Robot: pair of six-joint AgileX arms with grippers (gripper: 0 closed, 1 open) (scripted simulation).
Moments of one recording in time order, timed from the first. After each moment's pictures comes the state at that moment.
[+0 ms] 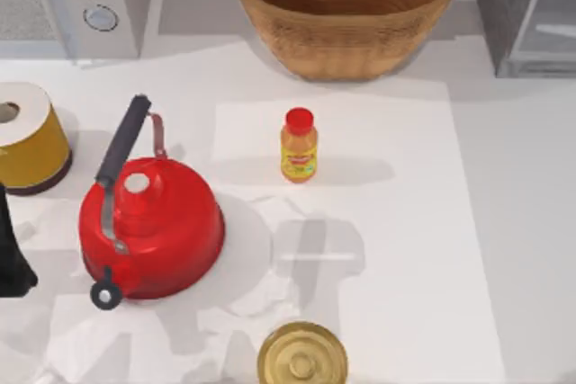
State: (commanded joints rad) left arm 0.00 0.00 0.00 0.00 0.00 0.00; right arm -1.66 1.86 1.30 -1.35 -0.90 -1.85
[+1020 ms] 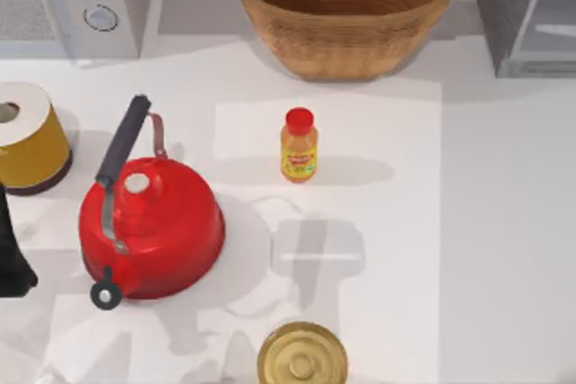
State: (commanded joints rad) left arm 0.00 0.00 0.00 0.00 0.00 0.00; right arm -0.94 1.84 1.29 -0.30 -0.74 -0.64
